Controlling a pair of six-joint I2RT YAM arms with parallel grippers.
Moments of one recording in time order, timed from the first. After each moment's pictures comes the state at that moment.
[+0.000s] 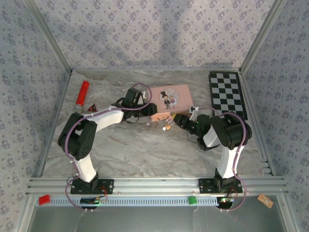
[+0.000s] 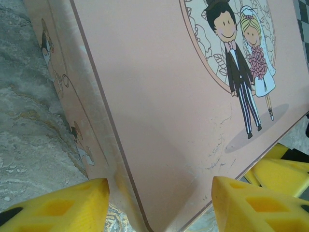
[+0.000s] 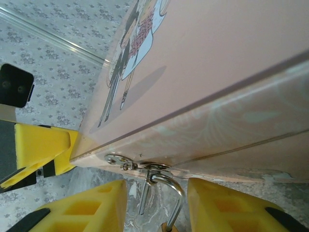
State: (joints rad) left arm -0.56 1.77 1.10 -0.10 0.32 -0.63; right arm 0.32 1.90 0.39 1.29 -0.48 0.90
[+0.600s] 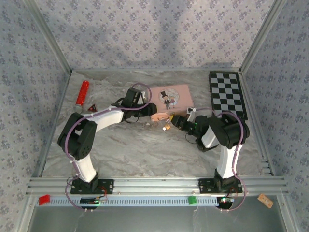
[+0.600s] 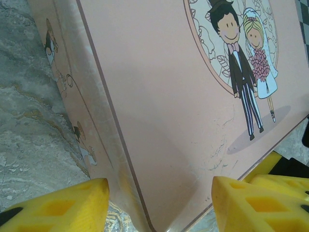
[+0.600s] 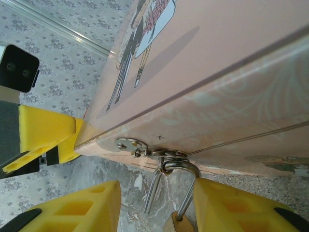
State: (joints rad) left arm -0.56 1.77 1.10 -0.10 0.31 -0.64; right arm 0.36 1.93 0.39 1.32 -0.48 0.88
